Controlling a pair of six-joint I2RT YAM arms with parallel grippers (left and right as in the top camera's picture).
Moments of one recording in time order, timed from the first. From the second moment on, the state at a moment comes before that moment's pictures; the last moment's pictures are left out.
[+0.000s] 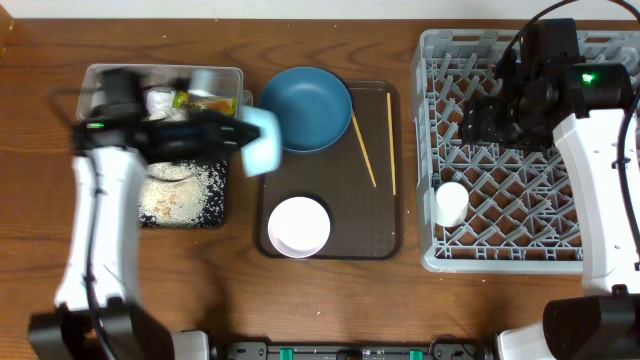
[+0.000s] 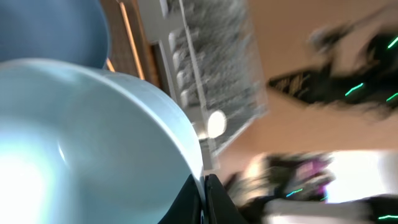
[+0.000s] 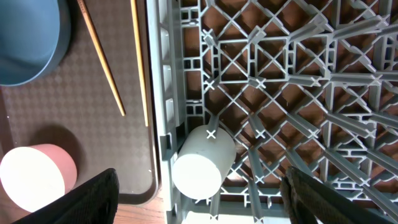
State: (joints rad) left arm 0.06 1.50 1.31 -0.93 1.06 -0.09; right arm 0.06 1.66 1.72 -1.34 -0.11 0.17
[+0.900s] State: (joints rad) left arm -0.77 1.83 1.31 -0.71 -0.01 -0.19; right arm 0.06 1.66 1.72 -1.35 -0.11 0.16
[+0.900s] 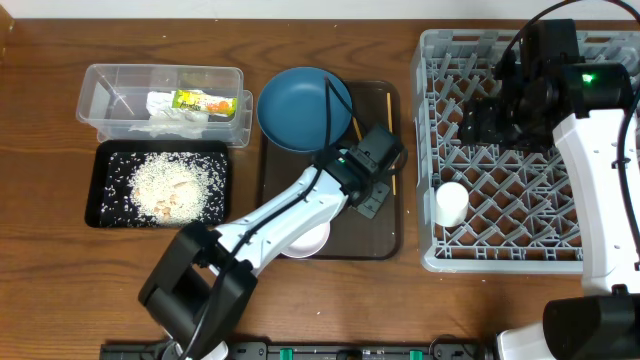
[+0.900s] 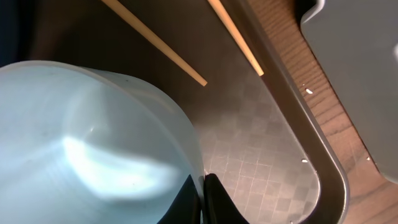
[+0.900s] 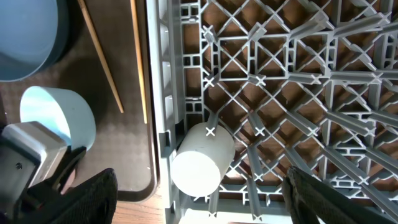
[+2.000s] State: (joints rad) left arm -0.35 1.40 1.35 -0.87 -0.03 -0.38; right arm 0.40 1.83 1.57 -1.04 -0.24 0.26
